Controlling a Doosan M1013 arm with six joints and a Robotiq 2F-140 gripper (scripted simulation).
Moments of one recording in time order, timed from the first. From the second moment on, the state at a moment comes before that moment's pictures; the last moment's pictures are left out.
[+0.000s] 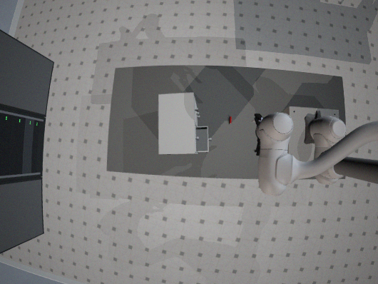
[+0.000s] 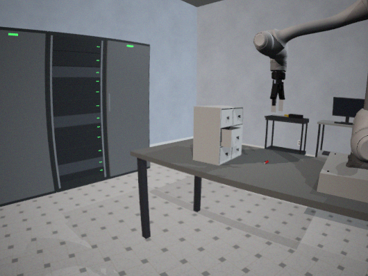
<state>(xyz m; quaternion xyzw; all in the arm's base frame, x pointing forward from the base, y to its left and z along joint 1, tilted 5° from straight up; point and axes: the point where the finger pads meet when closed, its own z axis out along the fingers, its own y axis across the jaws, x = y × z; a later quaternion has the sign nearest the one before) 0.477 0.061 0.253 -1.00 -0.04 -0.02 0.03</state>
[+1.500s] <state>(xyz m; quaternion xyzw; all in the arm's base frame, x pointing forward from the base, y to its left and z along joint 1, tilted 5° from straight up) 0.710 0.072 0.208 -0.98 -0.03 -0.21 0.03</state>
